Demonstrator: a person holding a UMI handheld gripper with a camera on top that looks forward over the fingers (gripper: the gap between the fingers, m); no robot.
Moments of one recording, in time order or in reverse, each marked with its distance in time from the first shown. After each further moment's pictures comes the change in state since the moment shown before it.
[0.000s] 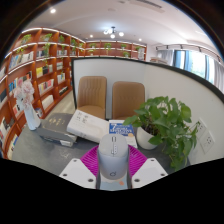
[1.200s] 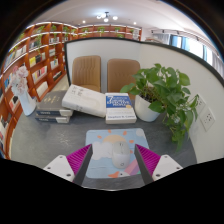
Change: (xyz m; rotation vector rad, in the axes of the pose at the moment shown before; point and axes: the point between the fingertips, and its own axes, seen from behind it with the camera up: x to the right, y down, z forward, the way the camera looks) arm 0.002 0.097 -0.011 -0.205 0.044 0.048
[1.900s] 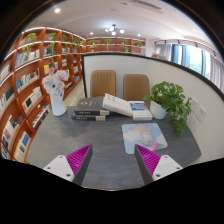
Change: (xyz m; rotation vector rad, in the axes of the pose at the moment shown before) arm -0.147 0.046 -0.179 0.139 -0.061 0.002
